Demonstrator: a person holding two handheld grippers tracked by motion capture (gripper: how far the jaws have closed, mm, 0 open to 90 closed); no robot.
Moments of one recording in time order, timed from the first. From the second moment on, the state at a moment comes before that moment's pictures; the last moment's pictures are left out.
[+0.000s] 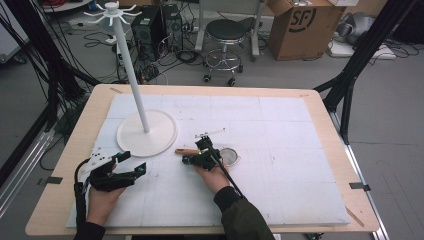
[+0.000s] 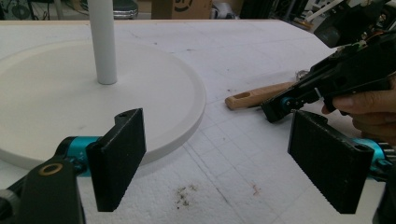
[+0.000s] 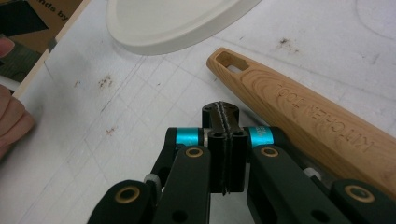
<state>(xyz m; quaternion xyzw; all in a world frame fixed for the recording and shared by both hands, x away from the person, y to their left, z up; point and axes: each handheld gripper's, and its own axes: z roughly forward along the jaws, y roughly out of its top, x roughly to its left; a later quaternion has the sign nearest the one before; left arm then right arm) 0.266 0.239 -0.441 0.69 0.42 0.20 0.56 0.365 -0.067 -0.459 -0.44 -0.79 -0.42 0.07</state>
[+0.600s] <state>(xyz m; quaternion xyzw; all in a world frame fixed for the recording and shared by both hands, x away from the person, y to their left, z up) 0.267 0.239 -0.441 0.69 0.42 0.20 0.55 0.379 -0.067 -0.458 -0.45 -0.78 -0.42 0.07</state>
